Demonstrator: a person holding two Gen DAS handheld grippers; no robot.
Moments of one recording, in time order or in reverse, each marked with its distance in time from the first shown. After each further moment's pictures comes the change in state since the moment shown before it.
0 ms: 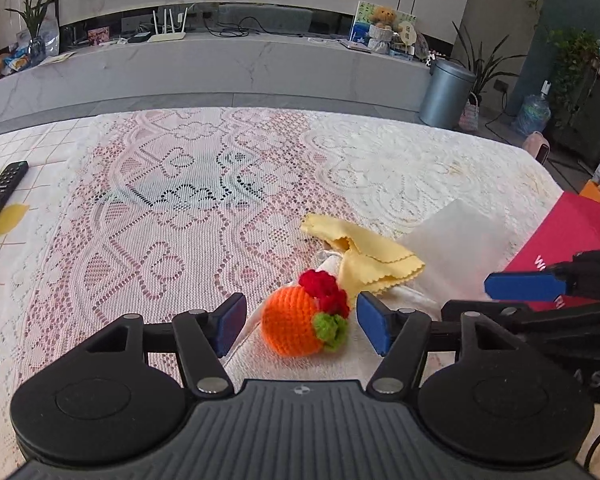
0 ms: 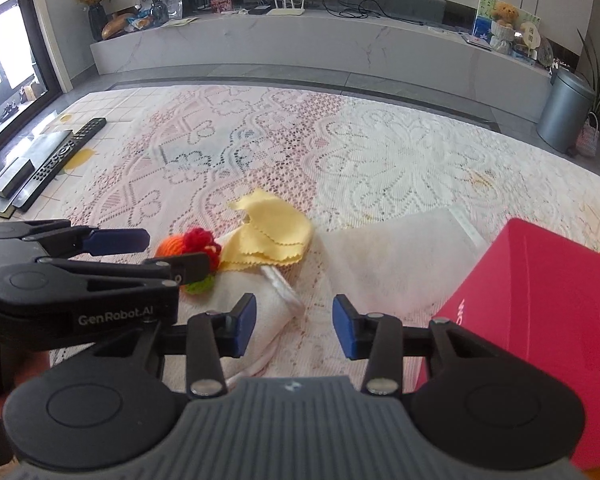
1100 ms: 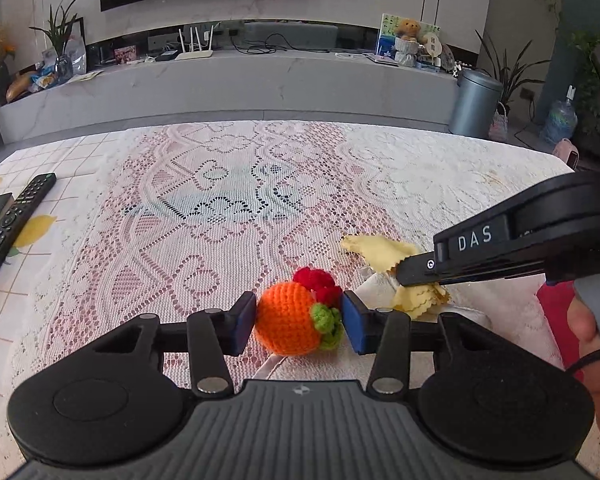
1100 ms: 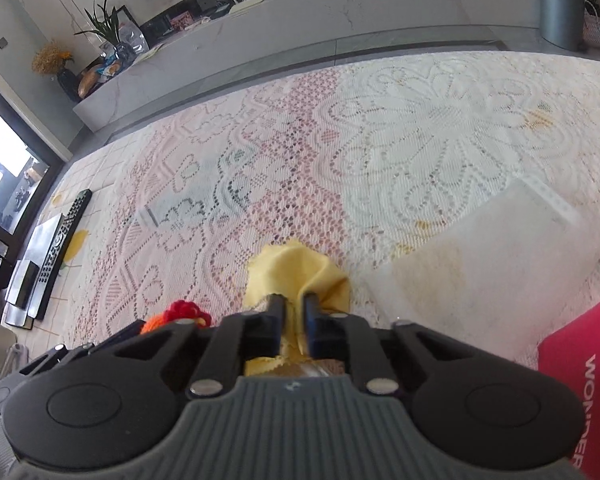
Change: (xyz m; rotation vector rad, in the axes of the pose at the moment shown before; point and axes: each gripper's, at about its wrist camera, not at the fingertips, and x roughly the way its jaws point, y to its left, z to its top) left arm 0.007 0.005 -0.002 0.010 -0.063 0.104; right arm 0.078 -0.015 0.038 0.310 0.065 0.148
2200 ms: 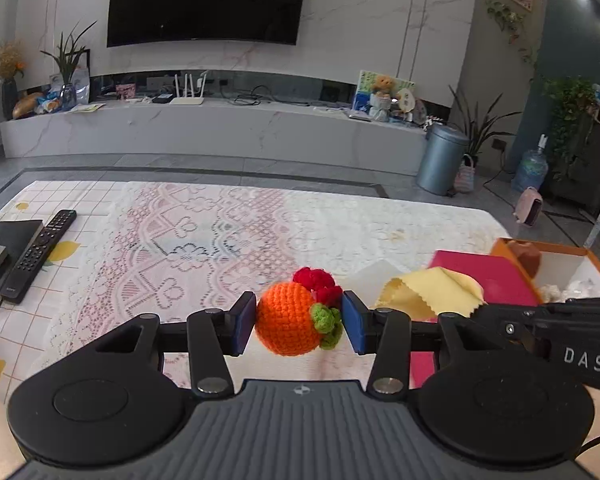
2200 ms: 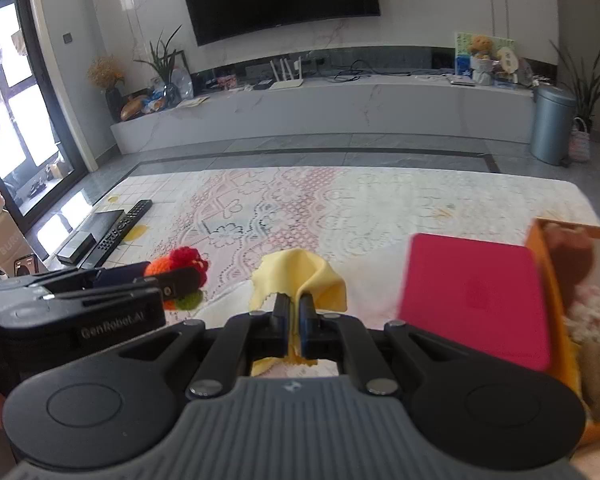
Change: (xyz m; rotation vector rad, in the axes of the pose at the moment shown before) left arm -0.149 -0.065 0.007 -0.054 -0.140 -0.064; right arm -0.228 -0.011 -0.094 -0.198 -0.271 -0.035
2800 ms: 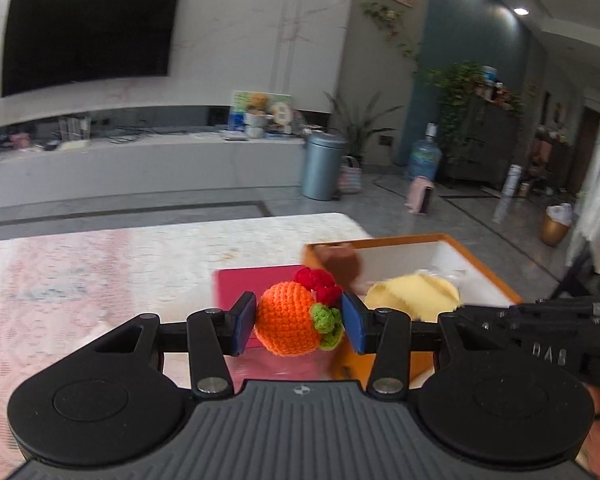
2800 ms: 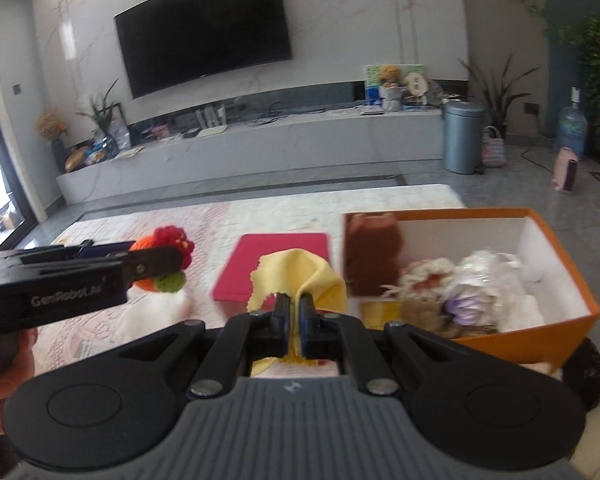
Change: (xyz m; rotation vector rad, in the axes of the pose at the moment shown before) left arm -0.037 -0.140 -0.002 0.164 -0.044 -0.298; right arm -0.143 -0.114 -0.044 0.112 -0.133 -0.187
